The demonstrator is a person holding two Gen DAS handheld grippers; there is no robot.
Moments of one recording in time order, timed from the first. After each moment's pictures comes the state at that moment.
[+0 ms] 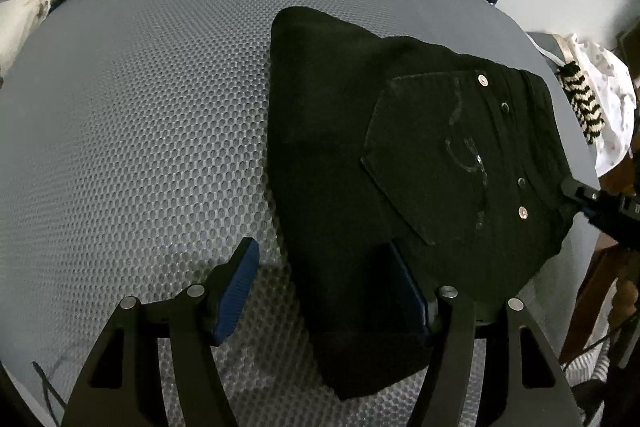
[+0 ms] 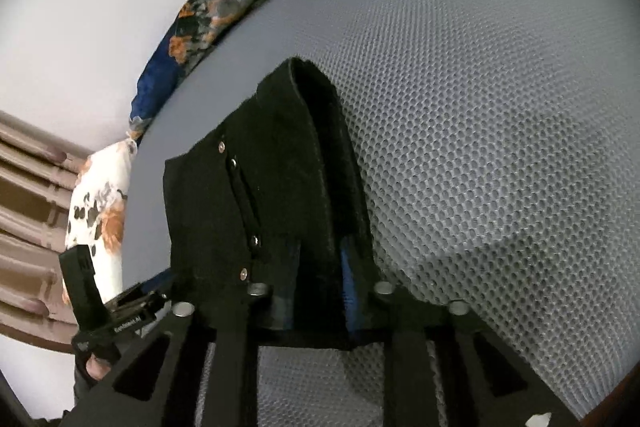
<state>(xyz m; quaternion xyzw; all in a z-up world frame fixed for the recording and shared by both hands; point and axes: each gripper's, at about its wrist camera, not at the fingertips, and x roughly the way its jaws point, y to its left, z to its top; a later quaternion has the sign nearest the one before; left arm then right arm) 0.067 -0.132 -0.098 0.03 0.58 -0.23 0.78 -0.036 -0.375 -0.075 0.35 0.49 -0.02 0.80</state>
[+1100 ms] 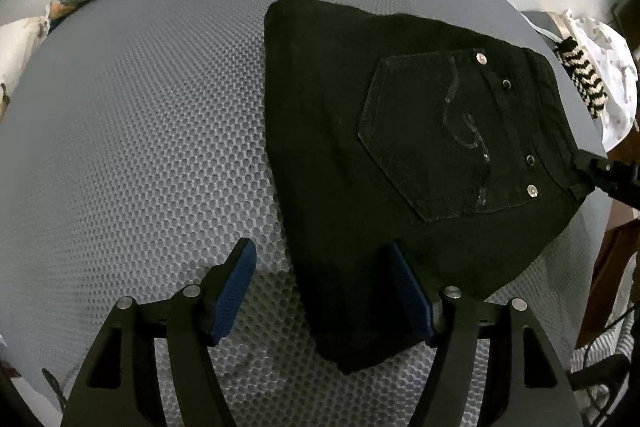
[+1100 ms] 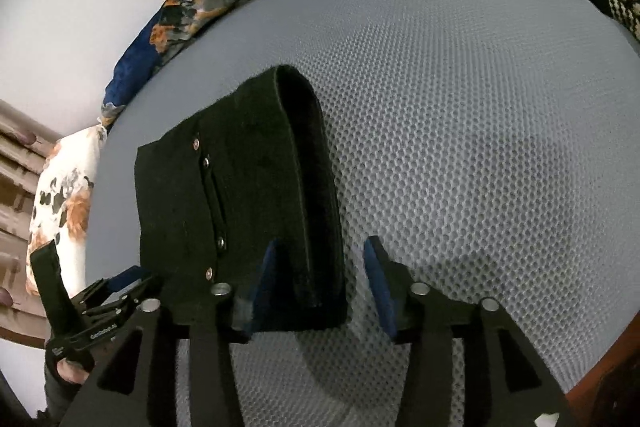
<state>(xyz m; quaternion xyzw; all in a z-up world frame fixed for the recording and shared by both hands) 0.045 -0.117 -0.095 0.08 0.57 -0.23 0.79 -0.036 -0.372 -0.066 0.28 0.52 -0.07 0.81</state>
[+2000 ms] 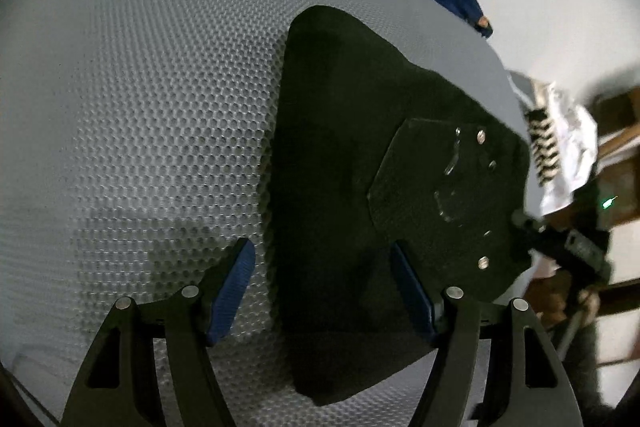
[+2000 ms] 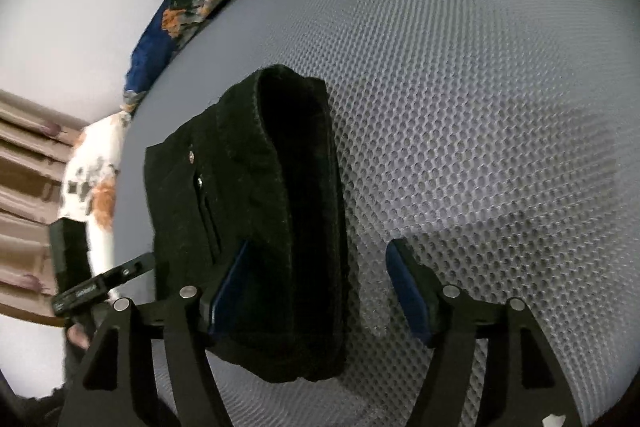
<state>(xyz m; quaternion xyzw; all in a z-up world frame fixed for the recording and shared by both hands) 0.102 -0.078 -0.107 -0.12 0.63 -0.27 0.72 -0.002 -0.403 -0.104 0.34 0.54 0.03 0.77</state>
